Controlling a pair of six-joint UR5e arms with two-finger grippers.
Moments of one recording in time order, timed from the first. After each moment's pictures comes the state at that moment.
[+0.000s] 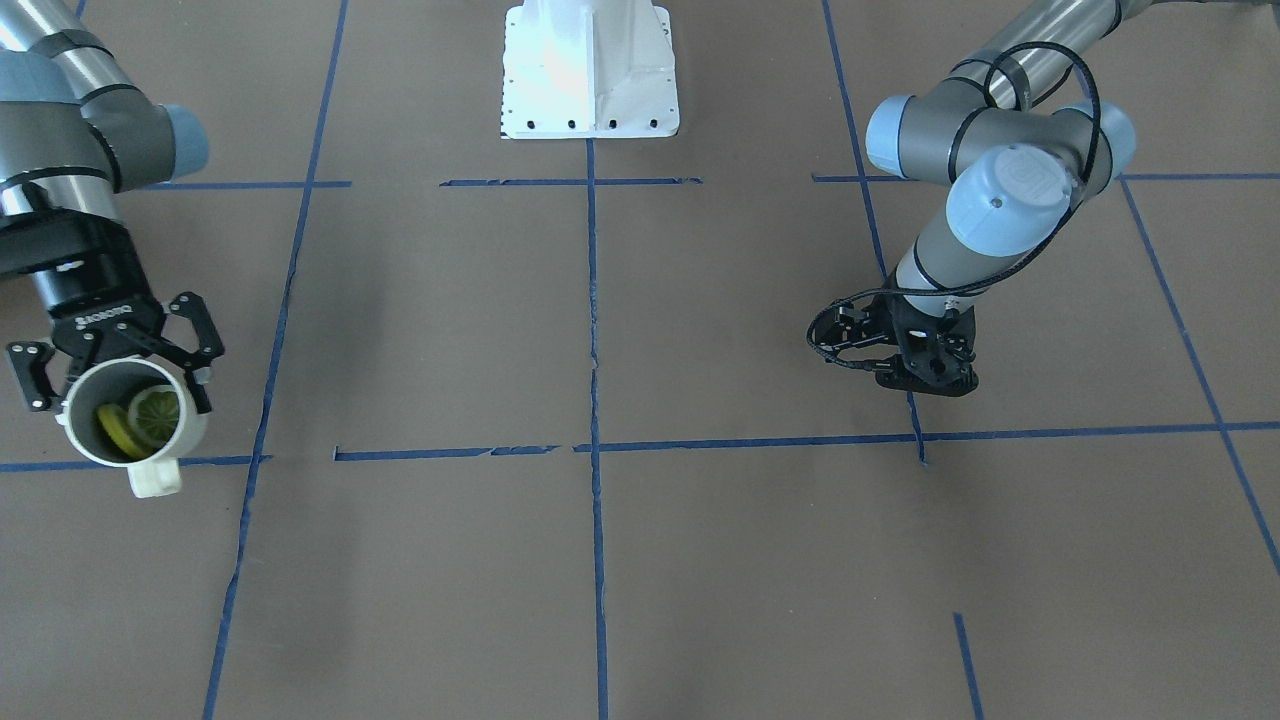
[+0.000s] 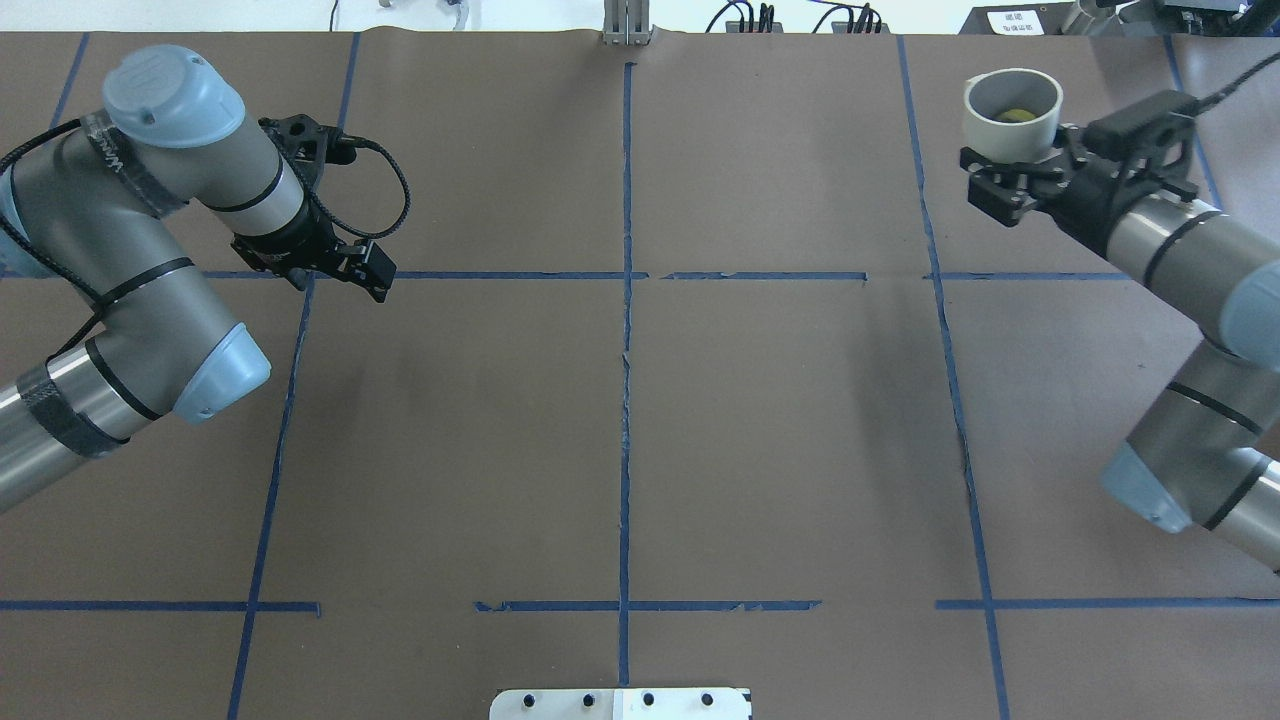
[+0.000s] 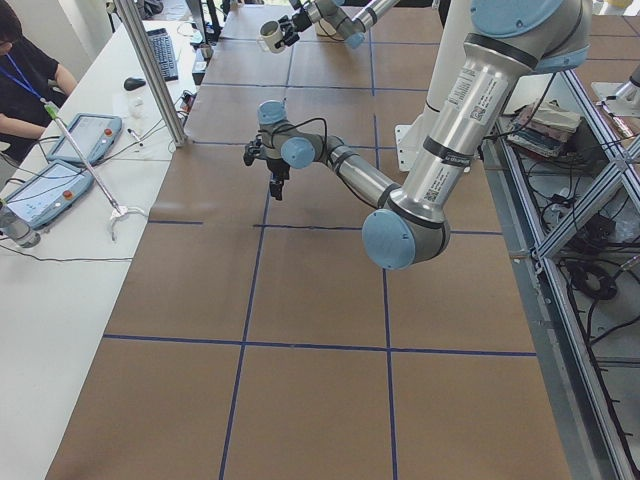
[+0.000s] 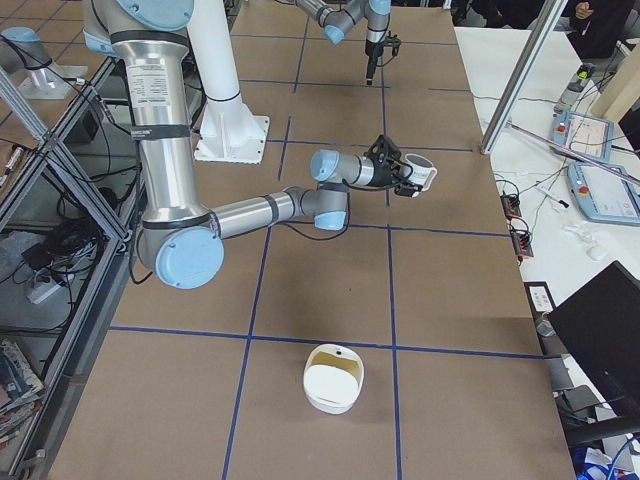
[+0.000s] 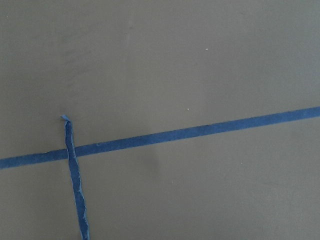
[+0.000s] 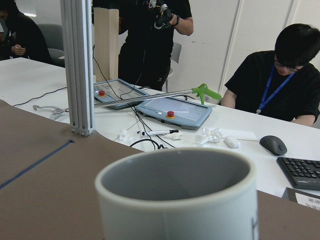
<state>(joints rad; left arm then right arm) -0.84 -2.04 -1.62 -1.69 -2.15 -0.77 0.83 -1.52 1.63 -0.21 1.36 0.65</state>
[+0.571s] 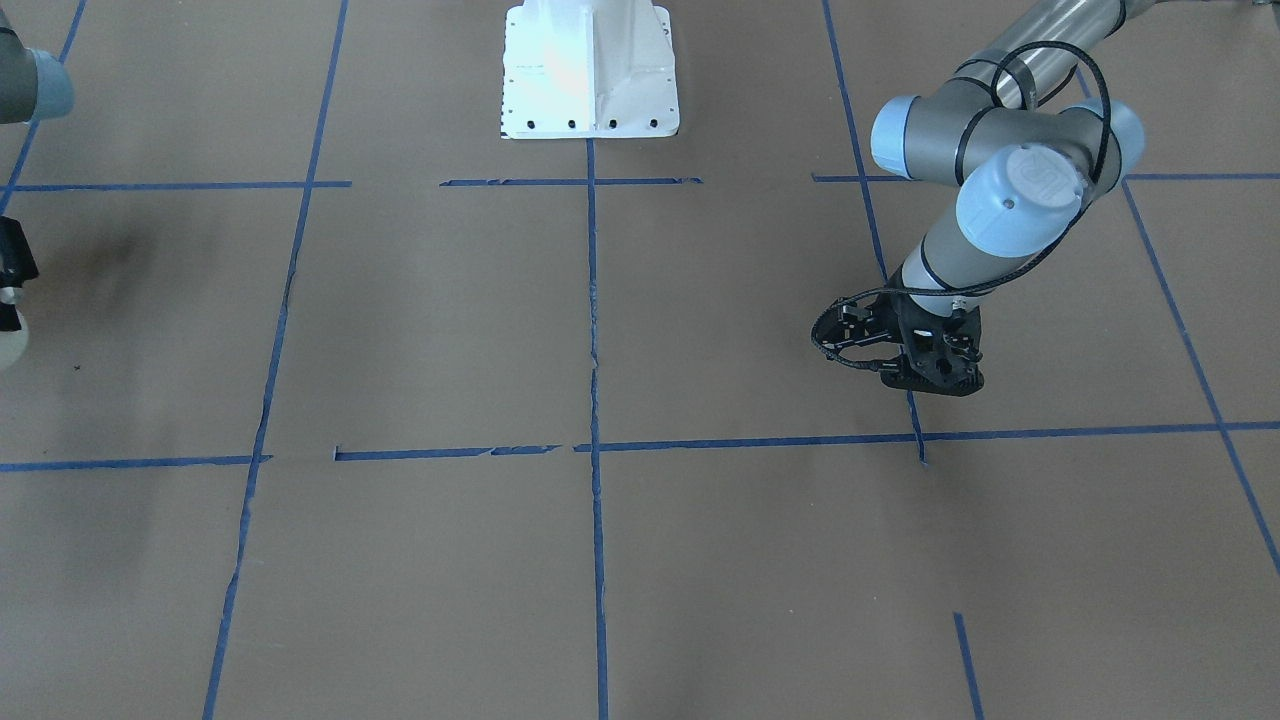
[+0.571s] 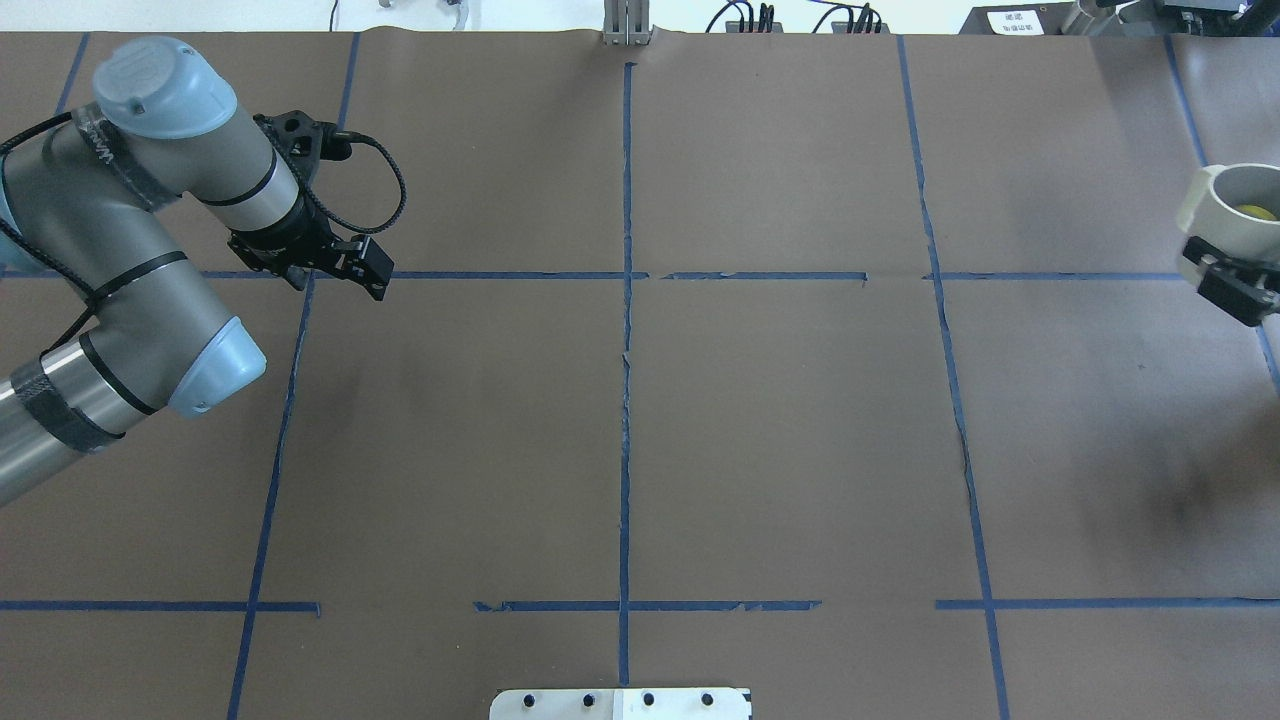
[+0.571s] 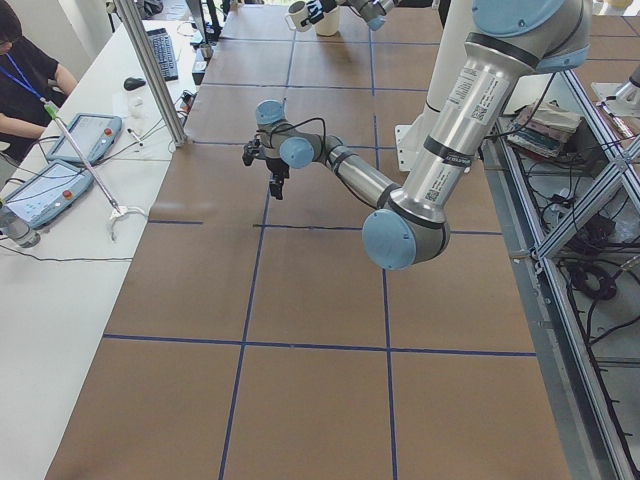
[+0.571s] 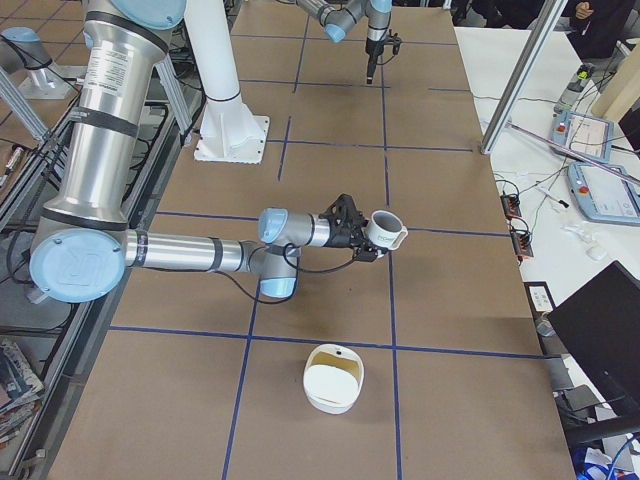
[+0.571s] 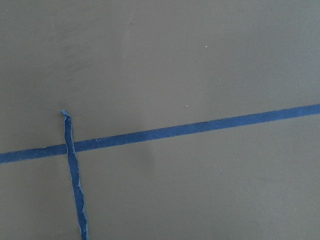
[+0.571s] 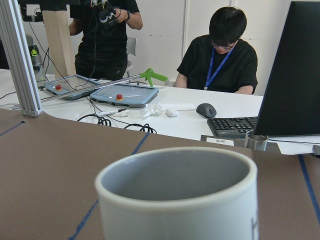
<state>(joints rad) -0.85 -2.04 -1.62 -1.69 -2.17 -0.77 0.88 -1.88 1.62 0.11 1.36 0.77</state>
